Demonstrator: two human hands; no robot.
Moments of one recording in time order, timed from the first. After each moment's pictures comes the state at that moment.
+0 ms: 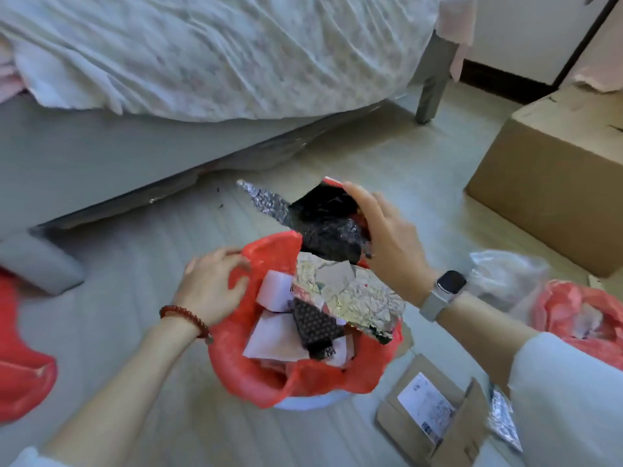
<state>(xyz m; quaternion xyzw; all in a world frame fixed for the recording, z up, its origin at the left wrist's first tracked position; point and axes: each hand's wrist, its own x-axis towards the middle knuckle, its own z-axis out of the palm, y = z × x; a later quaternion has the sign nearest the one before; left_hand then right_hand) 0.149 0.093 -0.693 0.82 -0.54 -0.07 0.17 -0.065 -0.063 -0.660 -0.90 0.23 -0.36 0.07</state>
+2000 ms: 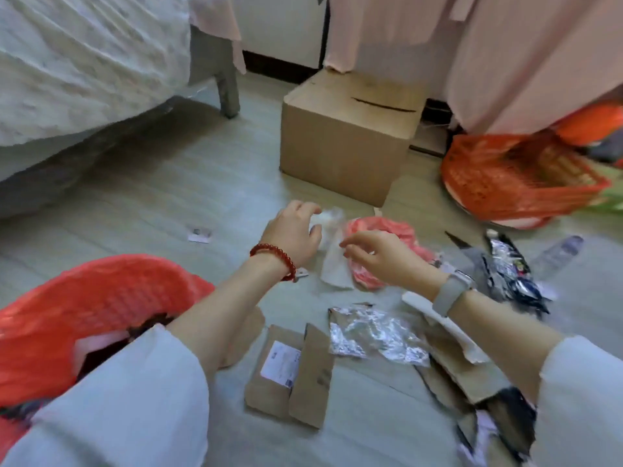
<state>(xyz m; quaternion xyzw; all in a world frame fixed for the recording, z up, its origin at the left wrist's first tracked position) -0.166 -0.075 -0.655 0.58 -0.75 -0.20 0.24 -0.339 -0.047 -0.648 -0.77 0.57 -0.13 0.24</state>
